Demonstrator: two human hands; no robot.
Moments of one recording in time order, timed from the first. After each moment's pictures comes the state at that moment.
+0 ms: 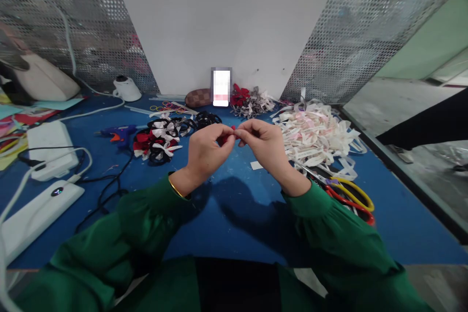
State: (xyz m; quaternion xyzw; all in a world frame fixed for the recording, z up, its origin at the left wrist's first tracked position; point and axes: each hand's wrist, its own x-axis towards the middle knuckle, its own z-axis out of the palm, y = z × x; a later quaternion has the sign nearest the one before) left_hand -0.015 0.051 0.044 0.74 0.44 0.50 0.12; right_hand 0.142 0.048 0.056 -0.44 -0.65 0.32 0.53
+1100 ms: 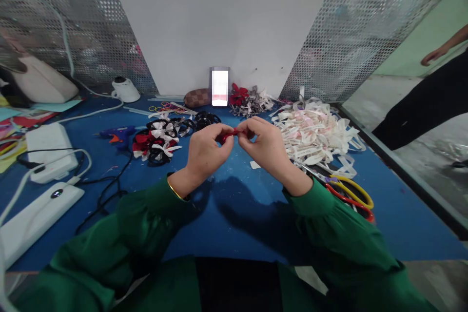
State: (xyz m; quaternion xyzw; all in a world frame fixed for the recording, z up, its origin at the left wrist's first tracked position) left_hand -0.015 0.053 0.044 0.75 0.44 0.49 0.12; right_hand 0.147 0.048 0.058 -0.45 -0.76 0.09 0.46
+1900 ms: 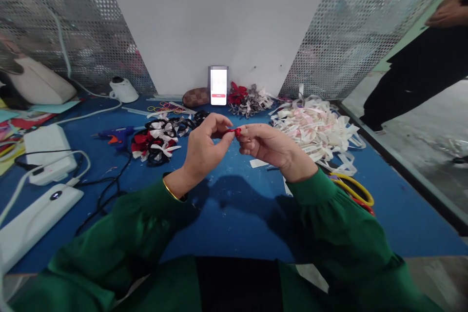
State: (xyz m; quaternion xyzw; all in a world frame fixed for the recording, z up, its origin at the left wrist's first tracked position) left_hand -0.018 0.050 0.054 0.73 0.39 0.52 0.22; right_hand 0.158 0.057 0.067 -0.33 -0.38 0.76 0.40
